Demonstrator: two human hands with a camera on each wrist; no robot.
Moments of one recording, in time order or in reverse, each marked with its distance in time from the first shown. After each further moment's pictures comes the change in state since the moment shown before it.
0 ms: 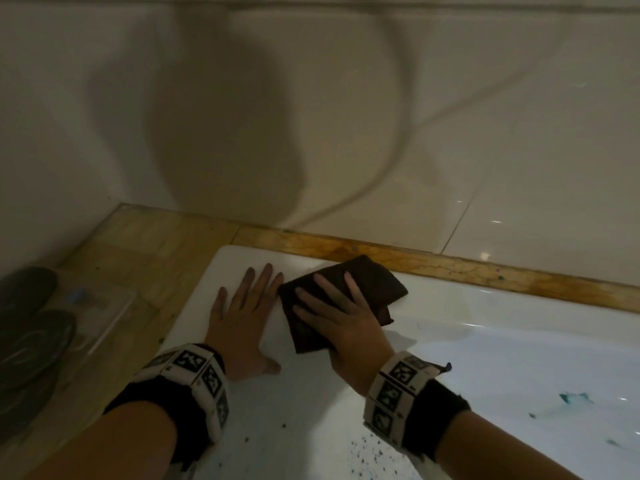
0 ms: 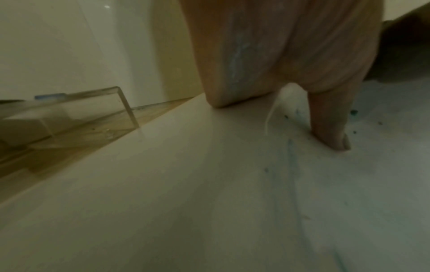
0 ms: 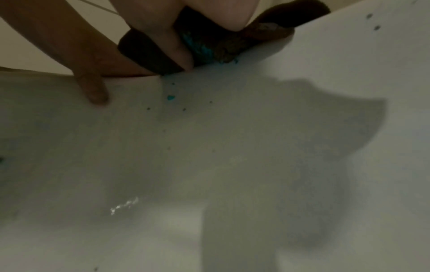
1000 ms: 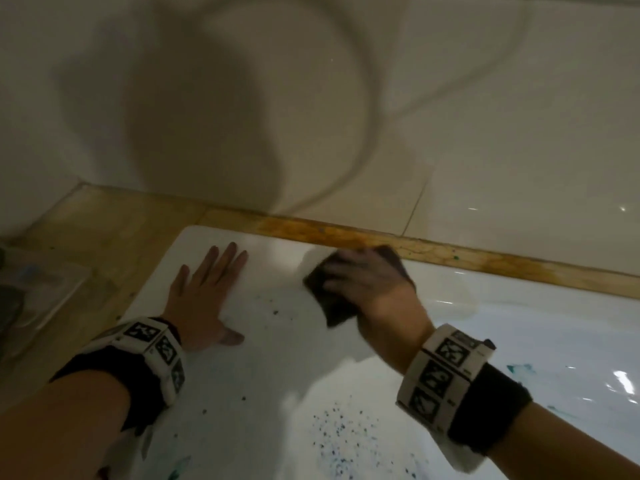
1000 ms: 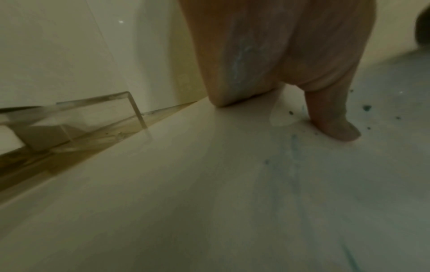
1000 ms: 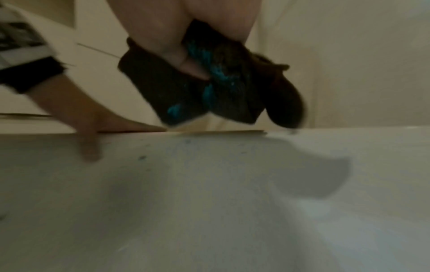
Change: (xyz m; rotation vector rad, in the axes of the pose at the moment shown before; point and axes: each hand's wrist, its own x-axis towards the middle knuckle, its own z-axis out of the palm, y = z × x) left_hand 0.001 -0.004 0.000 -0.071 0.004 -0.001; right_hand -0.045 0.035 -0.061 -0.005 0.131 -0.004
